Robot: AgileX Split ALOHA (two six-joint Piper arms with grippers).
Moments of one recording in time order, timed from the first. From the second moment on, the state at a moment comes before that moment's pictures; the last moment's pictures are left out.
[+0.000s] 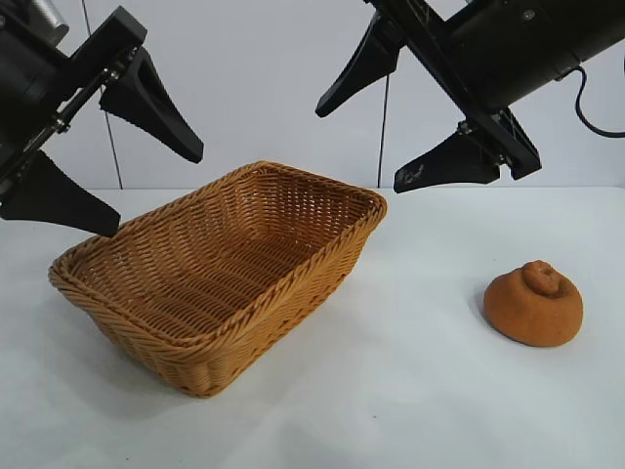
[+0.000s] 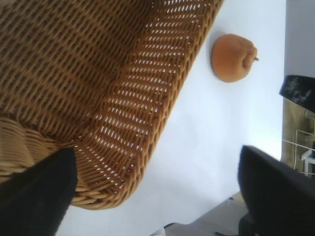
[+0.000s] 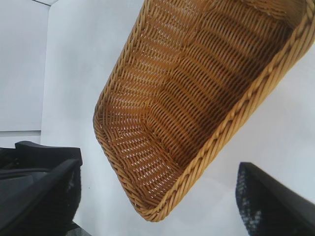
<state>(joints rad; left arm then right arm) -0.21 1.58 -0.97 -0.94 0.73 0.33 0.36 1.59 -1.01 0.98 0.61 -0.34</state>
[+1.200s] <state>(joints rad) -0.36 1.40 -0.97 -0.15 0.69 -0.87 0.36 1.59 -1.01 0.98 0.61 -0.34</state>
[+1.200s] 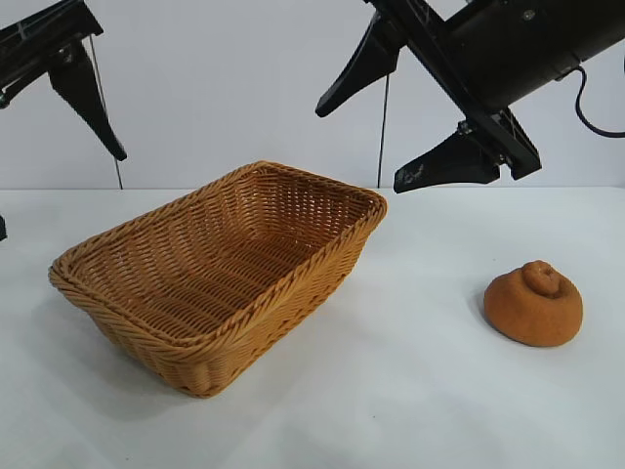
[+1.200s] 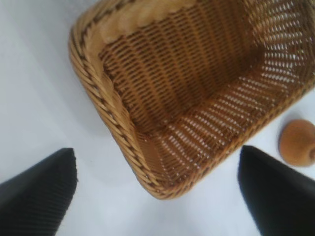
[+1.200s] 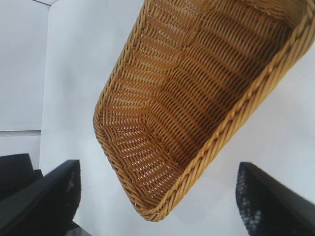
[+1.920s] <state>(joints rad) -0.41 1.74 -0.97 -0.05 0.50 -1.19 0.36 1.59 -1.01 0.98 0.61 -0.33</state>
